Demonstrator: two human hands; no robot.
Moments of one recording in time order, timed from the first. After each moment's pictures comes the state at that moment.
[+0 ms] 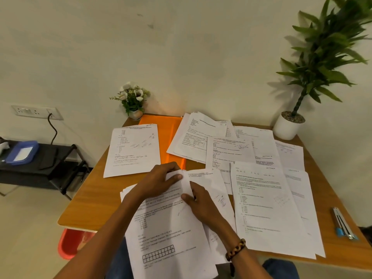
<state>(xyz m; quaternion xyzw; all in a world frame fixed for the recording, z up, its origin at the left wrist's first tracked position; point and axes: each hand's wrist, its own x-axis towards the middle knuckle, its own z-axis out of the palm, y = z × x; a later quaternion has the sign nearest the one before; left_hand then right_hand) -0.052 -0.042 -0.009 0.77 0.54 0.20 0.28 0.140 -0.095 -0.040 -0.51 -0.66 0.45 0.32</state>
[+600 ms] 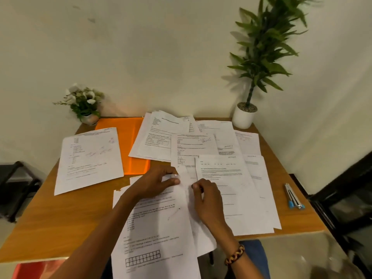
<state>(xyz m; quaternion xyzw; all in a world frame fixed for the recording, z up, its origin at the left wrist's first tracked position) 0.039 -0.030 0.002 0.81 0.44 0.18 0.35 0.231 -0.124 -0.038 -0.70 -0.58 0.18 0.37</state>
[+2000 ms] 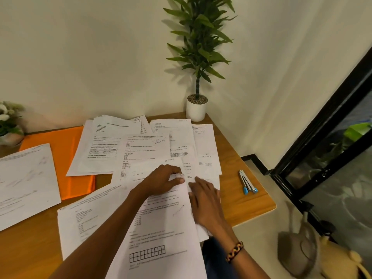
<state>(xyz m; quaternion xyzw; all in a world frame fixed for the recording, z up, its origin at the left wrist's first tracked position) 0.209 0.009 -0.033 0.88 0.30 0.13 0.35 0.358 -0.144 -0.068 -0.77 -0.60 0.10 0.21</state>
